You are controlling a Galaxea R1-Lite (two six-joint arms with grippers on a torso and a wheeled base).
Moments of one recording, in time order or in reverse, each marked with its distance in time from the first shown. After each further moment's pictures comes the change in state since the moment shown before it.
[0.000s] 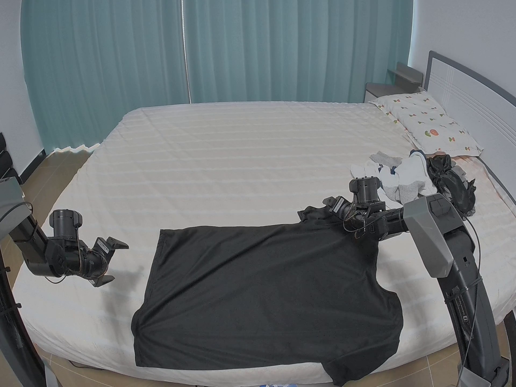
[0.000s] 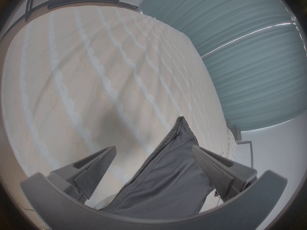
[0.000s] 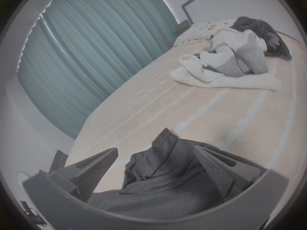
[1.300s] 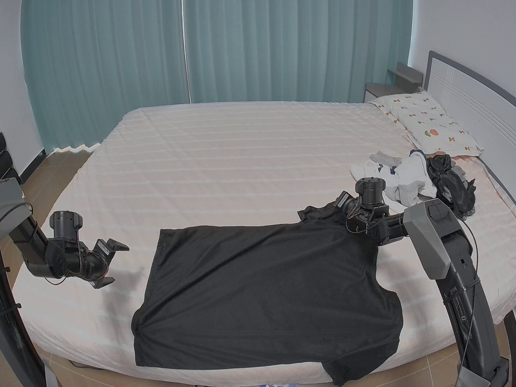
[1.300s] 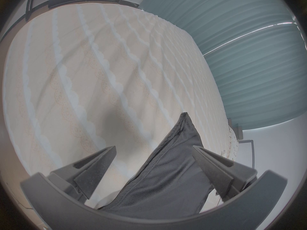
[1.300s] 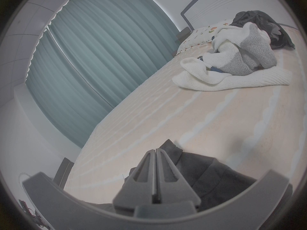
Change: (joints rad) left arm -0.003 -0.003 0.015 -0.002 0.001 0.002; right arm -0.024 0.048 -0.012 -0.192 0.003 -0.004
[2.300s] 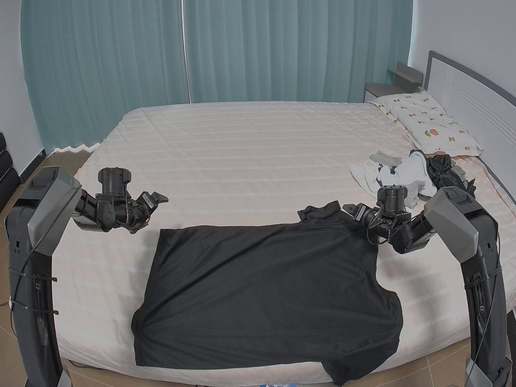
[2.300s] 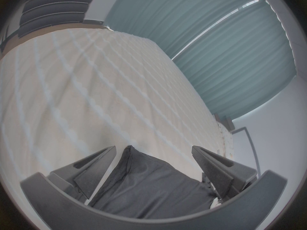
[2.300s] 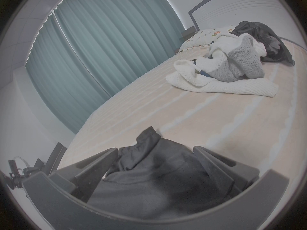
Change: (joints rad) left arm -0.184 0.326 -0.780 0.230 0.103 0.130; right arm -0.067 -0.198 0.466 -0.180 0.080 -0.159
